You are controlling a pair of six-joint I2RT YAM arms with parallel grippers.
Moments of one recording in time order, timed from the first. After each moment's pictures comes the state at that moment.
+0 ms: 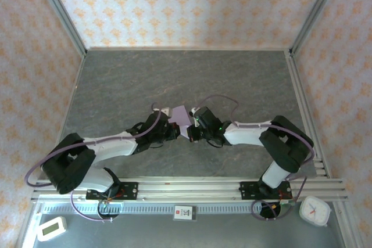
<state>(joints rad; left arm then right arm) -0.69 1.39 0.53 0.13 0.09 -0.83 0.83 1.63 0.72 0.06 -0.13 0.50</state>
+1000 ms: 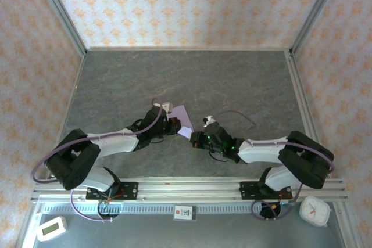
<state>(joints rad) -0.64 1.43 0.54 0.25 0.14 -0.78 0.94 1.41 0.43 0.38 -0.02 1.02</state>
